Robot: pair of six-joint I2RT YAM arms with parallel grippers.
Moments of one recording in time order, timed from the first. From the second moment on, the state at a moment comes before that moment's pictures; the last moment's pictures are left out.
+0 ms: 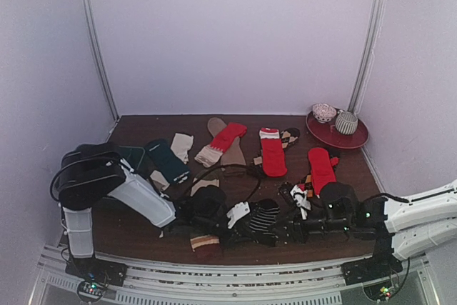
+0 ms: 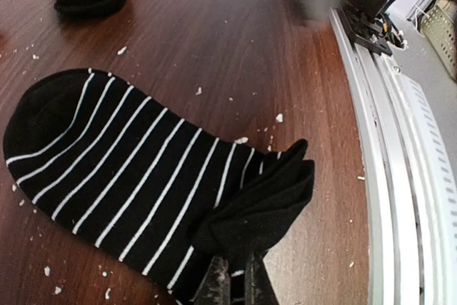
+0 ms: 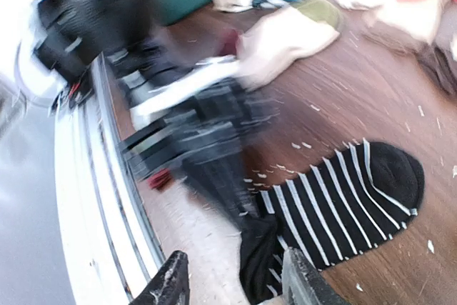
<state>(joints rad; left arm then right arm) -1.14 2.00 0.83 0.55 0.40 -0.05 1.09 1.07 0.34 0.20 -0.09 0.35</state>
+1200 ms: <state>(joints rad) -1.11 2.00 0.83 0.52 0.50 -0.13 1.33 1.56 0.40 0.44 0.33 0.04</state>
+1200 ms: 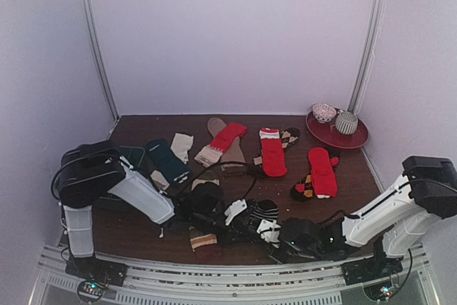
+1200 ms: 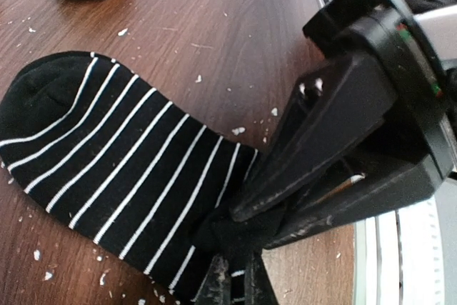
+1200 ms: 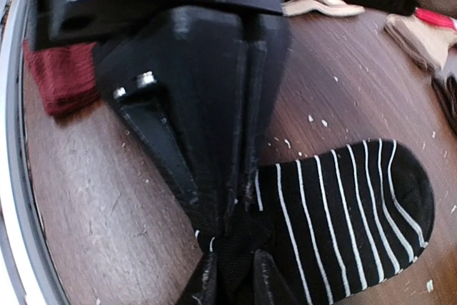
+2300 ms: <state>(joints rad) -1.14 1.95 0.74 0.71 0.41 0.25 0.95 1.56 0.44 0.33 -0.45 0.55</state>
